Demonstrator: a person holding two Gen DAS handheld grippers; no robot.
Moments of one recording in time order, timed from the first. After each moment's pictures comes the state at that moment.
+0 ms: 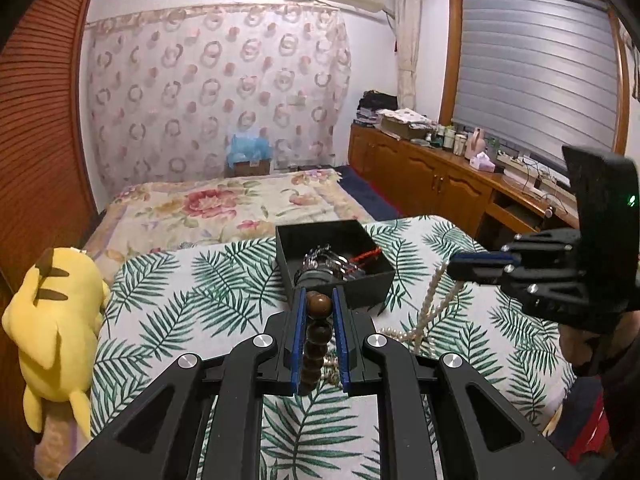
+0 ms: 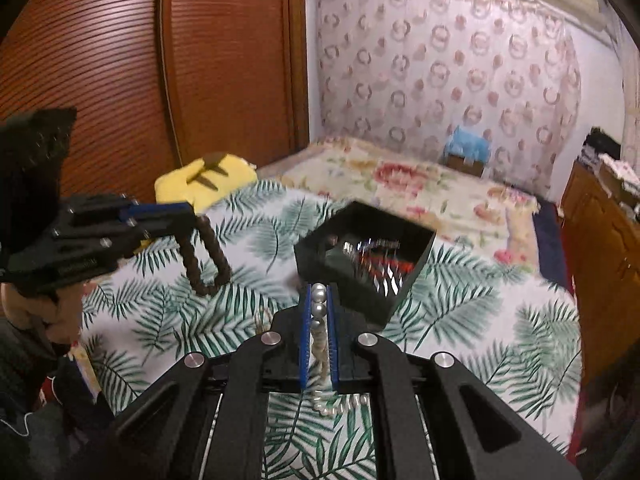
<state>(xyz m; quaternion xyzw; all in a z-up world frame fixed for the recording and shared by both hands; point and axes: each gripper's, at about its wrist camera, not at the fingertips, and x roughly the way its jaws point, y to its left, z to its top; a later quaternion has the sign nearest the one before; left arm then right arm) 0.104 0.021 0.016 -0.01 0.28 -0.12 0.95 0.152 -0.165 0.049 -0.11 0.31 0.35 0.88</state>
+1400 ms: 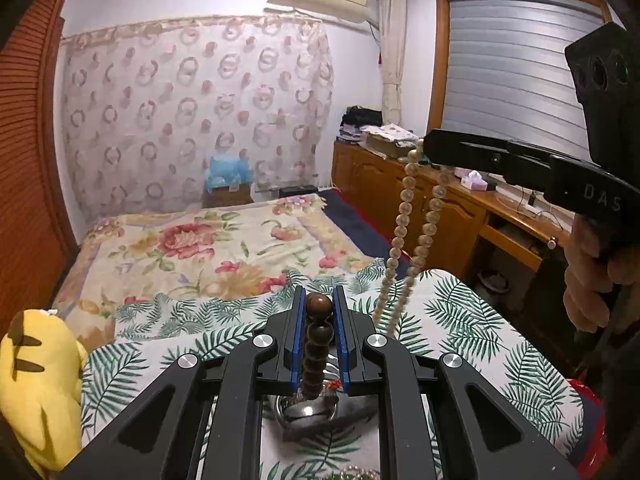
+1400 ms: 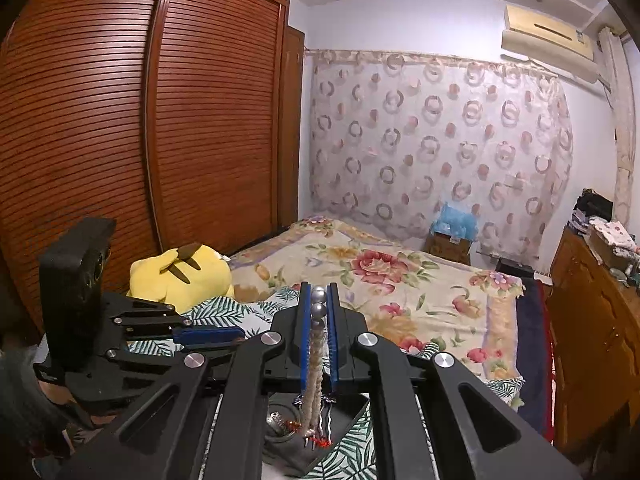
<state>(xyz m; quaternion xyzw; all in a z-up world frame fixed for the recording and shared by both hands) 0.229 -0.011 0.052 0.00 0.25 -0.16 0.95 0.270 -0.164 0.161 -0.09 0.20 0.35 0.91</state>
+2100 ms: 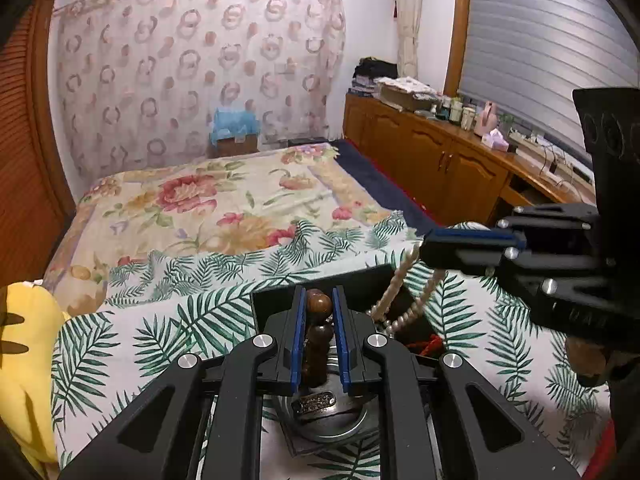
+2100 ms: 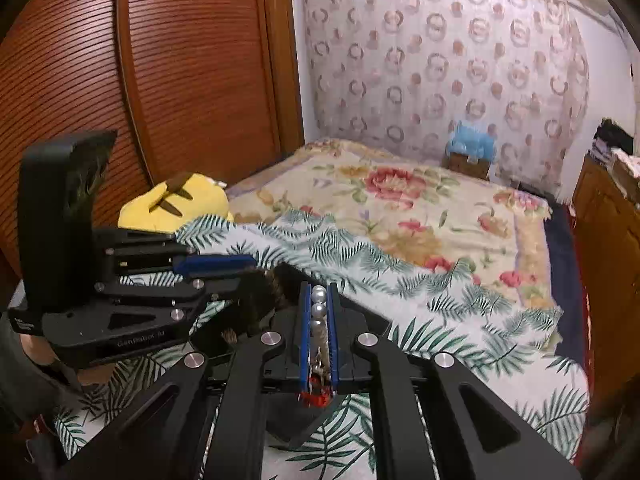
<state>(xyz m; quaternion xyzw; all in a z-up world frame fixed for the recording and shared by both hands) 0.290 -0.013 -0.018 0.01 0.34 -0.14 0.93 0.315 -0.143 0.022 -0.09 0.33 0.36 0.87</state>
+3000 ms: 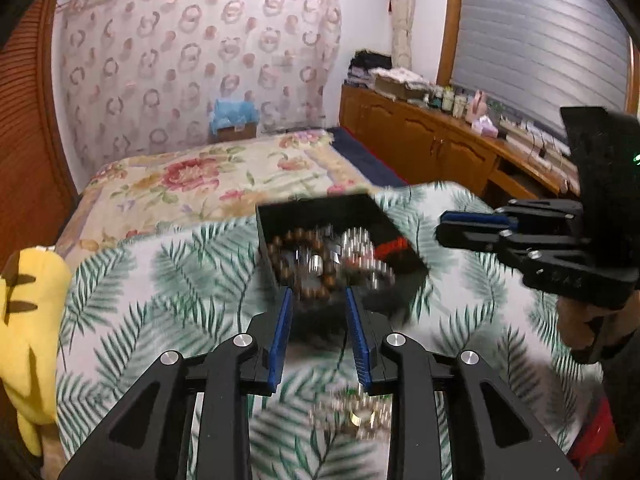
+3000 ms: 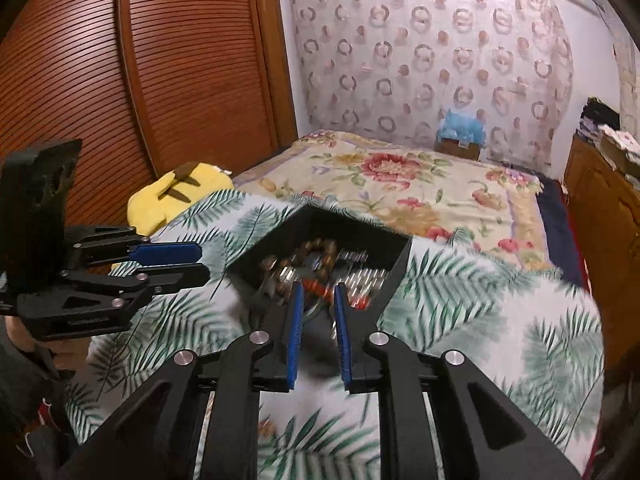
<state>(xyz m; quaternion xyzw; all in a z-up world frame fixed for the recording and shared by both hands) 0.191 0.001 -0.033 0.01 0.35 -0.14 0.93 0.232 -0.172 -0.001 -0.06 0.34 0.34 0.87</state>
